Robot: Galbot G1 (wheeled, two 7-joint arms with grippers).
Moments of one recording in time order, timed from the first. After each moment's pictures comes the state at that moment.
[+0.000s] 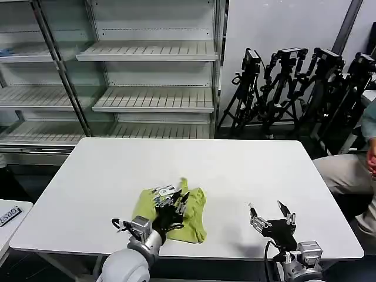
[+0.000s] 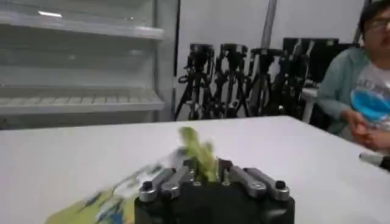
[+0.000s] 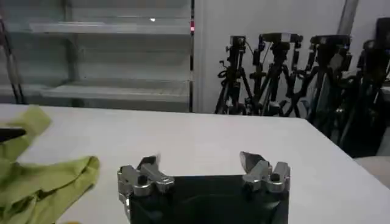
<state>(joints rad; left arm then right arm) 1.21 -1.24 -0.12 -2.15 -0.38 0.52 -0.16 -1.59 1.24 0.54 2.34 0.31 -0.46 0.16</state>
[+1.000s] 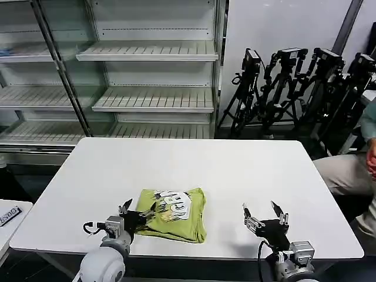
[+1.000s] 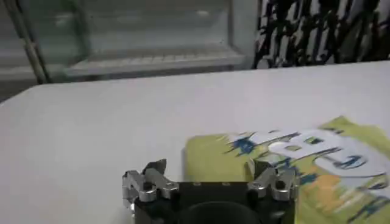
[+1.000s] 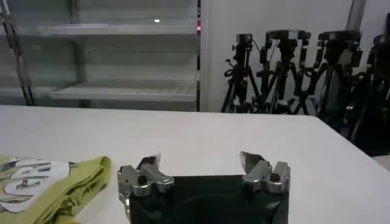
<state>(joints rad) 1.26 -1.14 -0.28 -2.00 -0.45 0.56 -0.30 -1.57 1.26 0.50 2.32 0.29 -0.45 0.16</state>
